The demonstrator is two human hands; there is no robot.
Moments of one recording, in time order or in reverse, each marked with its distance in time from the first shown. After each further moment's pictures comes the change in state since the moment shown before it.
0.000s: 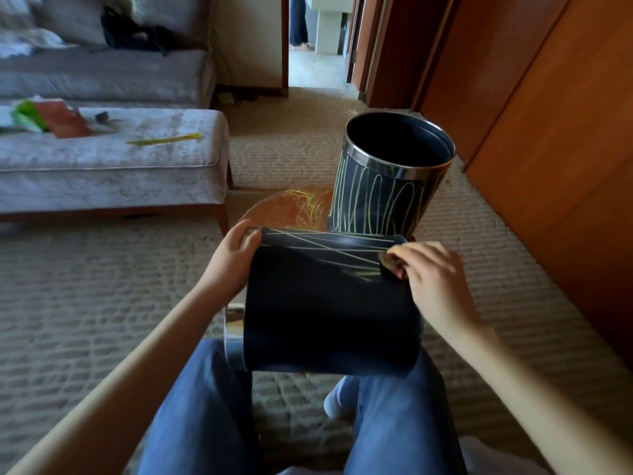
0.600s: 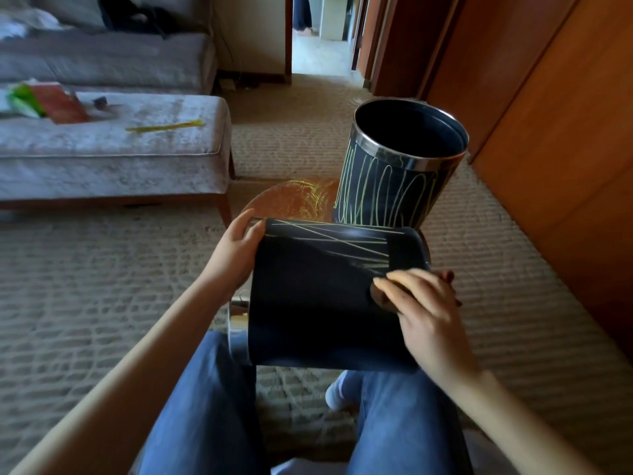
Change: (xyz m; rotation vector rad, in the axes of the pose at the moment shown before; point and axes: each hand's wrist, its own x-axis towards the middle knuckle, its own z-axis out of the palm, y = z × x) left_hand 0.008 -0.007 -0.004 -0.083 -0.035 -0.106; right_hand -0.045 -0.041 0.004 0.024 0.000 -0.056
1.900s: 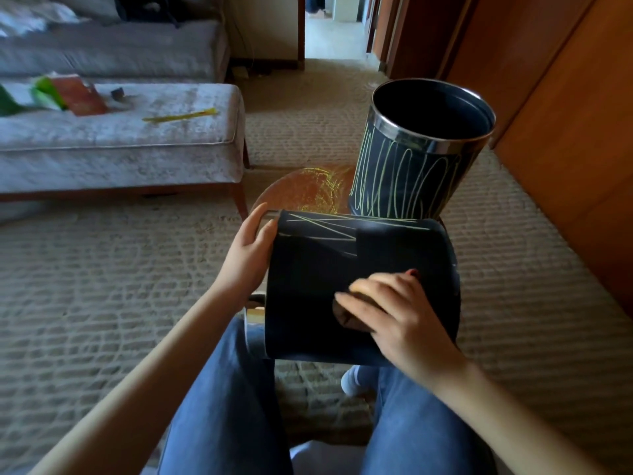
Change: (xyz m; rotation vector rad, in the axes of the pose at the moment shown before) left_hand -0.024 -0.011 -0.003 -0.078 0.003 0.040; right_hand 0.014 -0.051 0.006 0.103 -0.082 -0.239
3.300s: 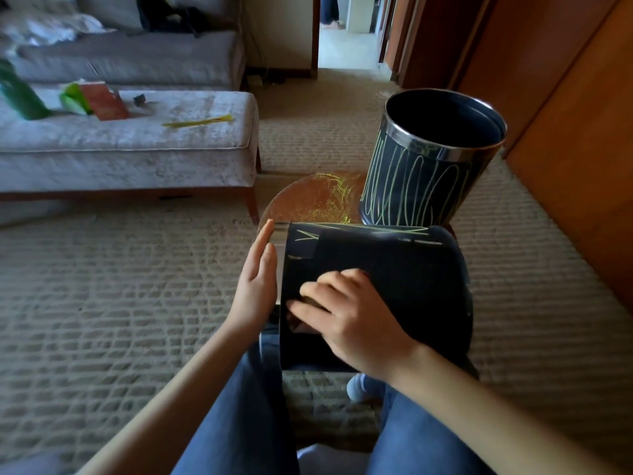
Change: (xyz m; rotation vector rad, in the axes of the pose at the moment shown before) left_hand -0.050 -0.012 0.002 -0.026 0.097 0.120; right_hand 0.046 -0.046 0.014 0.048 -0.086 -0.173
